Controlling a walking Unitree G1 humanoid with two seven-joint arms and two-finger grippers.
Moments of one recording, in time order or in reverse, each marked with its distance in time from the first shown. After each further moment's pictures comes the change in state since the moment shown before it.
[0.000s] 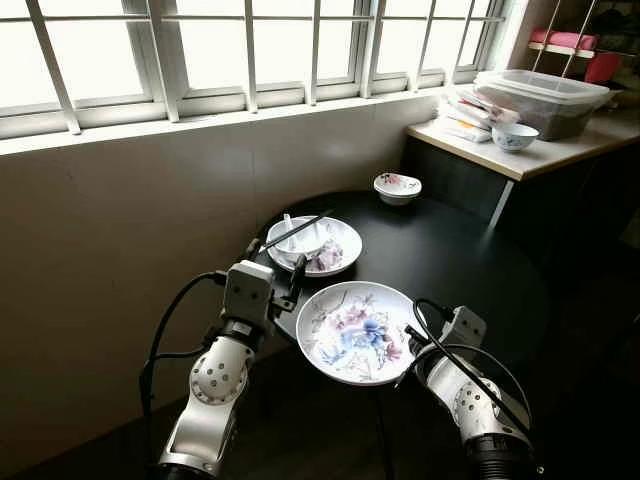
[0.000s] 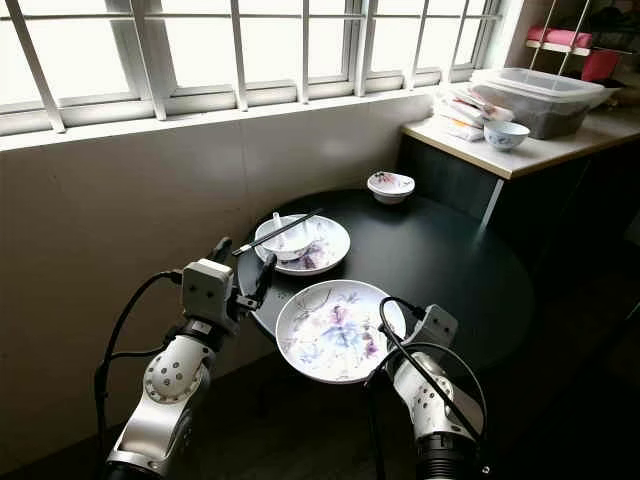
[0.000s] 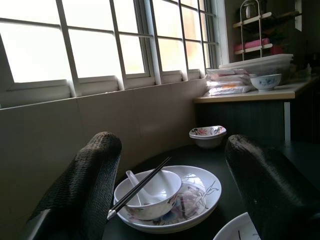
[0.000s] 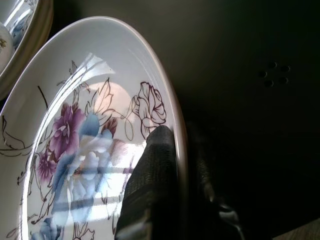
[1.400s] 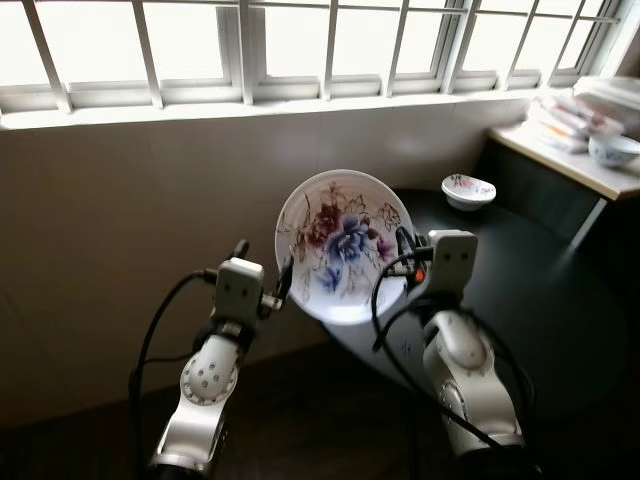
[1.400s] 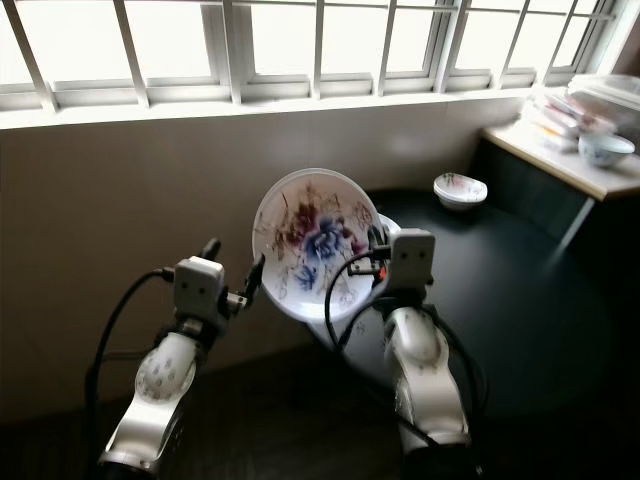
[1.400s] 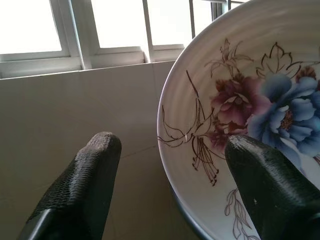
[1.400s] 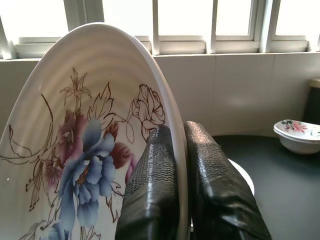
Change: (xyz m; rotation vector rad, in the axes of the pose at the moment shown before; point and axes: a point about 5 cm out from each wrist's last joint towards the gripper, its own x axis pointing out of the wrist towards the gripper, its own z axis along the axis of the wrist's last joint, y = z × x) left arm -0.002 0.012 -0.010 0.005 0.065 0.052; right arm -0.058 0.076 0.048 -0.577 -0.754 0.449
